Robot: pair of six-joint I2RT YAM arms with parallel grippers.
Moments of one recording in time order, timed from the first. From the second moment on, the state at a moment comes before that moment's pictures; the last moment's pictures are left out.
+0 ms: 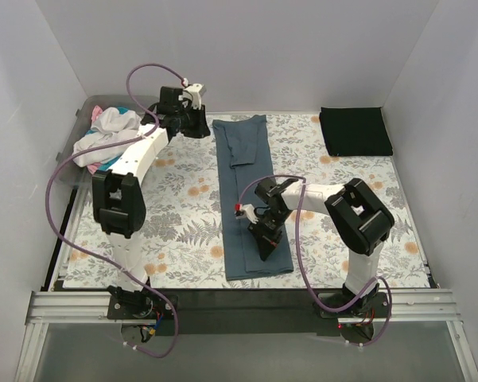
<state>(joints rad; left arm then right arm) -0.24 2.06 1.84 -0.45 0.35 -0.05 0.71 1.87 1.08 -0.79 -0.72 -0.35</state>
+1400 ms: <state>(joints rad) -0.27 2.21 1.54 -0.34 0.63 -0.28 0.41 2.30 1.76 -0.53 -0.66 -0.05</state>
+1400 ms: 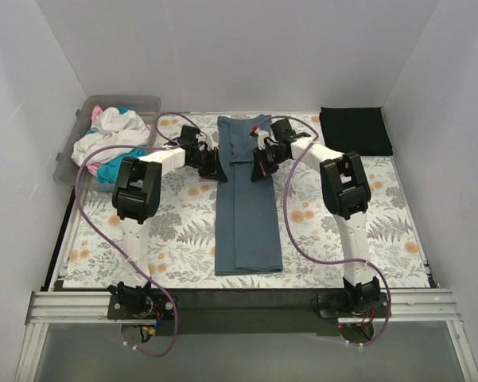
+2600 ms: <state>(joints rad) -0.17 1.16 1.10 -0.38 0.83 0.32 0.46 1.39 1.40 -0.66 -0.56 -0.65</state>
